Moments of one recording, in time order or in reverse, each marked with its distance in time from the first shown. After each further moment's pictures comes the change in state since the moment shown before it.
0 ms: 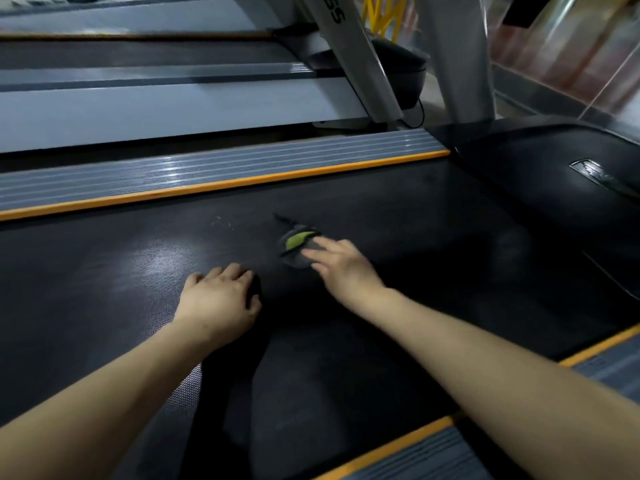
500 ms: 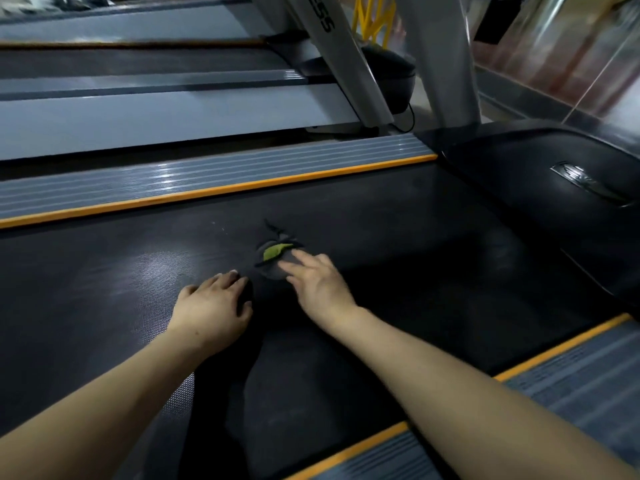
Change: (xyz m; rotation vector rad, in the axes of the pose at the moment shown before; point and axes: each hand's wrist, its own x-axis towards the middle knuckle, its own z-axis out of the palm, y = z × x) left_hand -0.011 0.004 0.003 -0.095 0.003 -0.022; right_hand -0.014 -0.045 0.000 0.096 0.003 0.076
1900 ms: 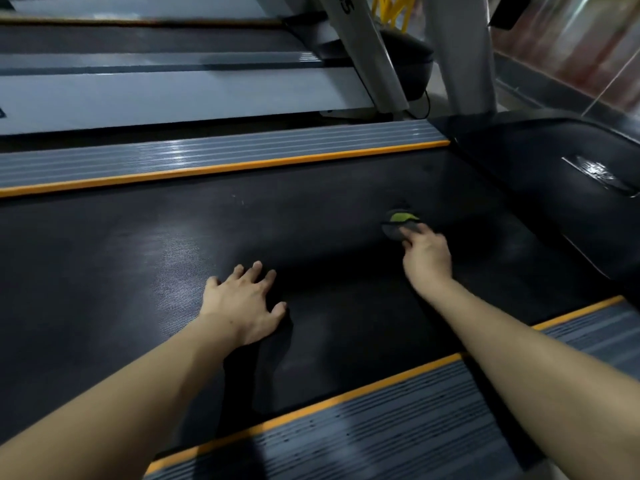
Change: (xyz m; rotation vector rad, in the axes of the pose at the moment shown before) left_hand -0.048 0.022 0.006 0.049 -0.120 0.009; right_hand -0.043 0.120 -0.080 -0.302 0.027 0.550
